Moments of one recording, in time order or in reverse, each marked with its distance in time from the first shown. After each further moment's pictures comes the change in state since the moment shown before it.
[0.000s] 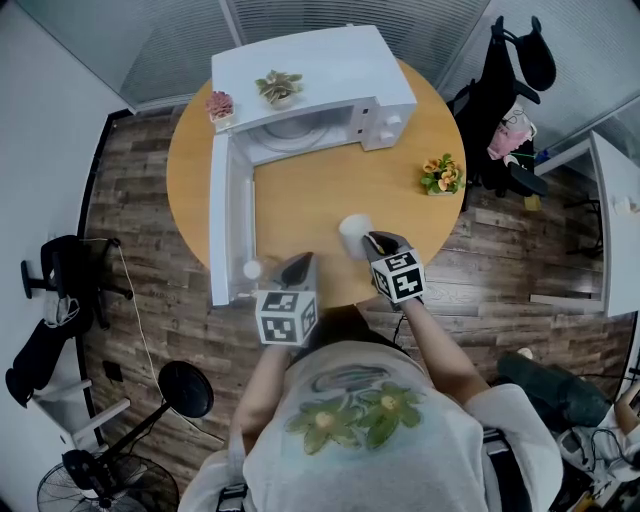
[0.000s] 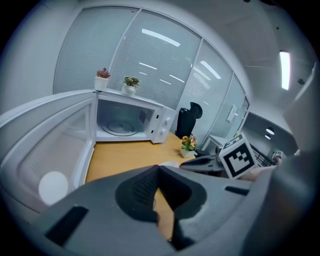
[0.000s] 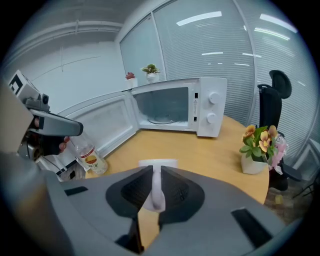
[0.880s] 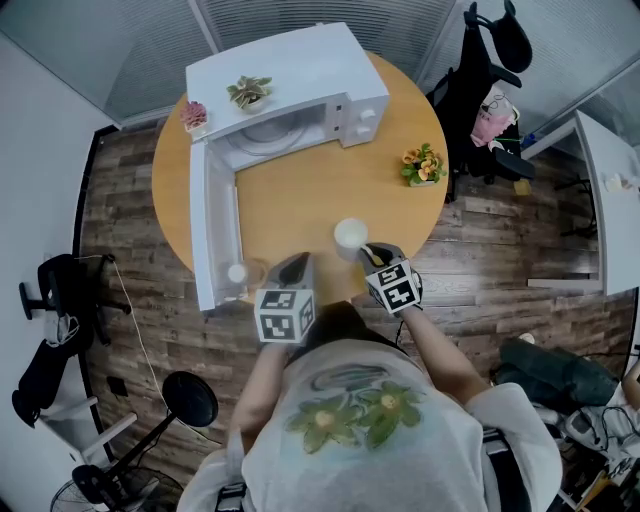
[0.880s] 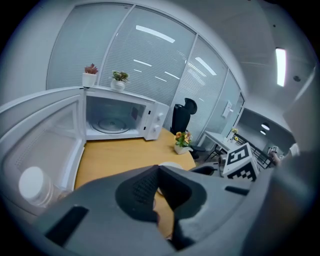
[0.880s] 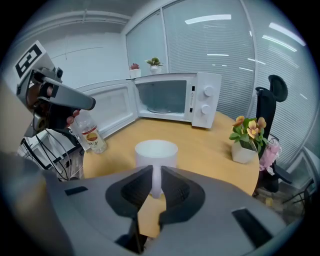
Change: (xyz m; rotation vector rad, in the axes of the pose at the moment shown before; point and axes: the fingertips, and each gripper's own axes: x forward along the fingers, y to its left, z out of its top) left arm 0.015 -0.027 -0.008 0.041 0.032 -0.039; right arm -0.020 -0.008 -0.054 -0.067 0.048 -0.037
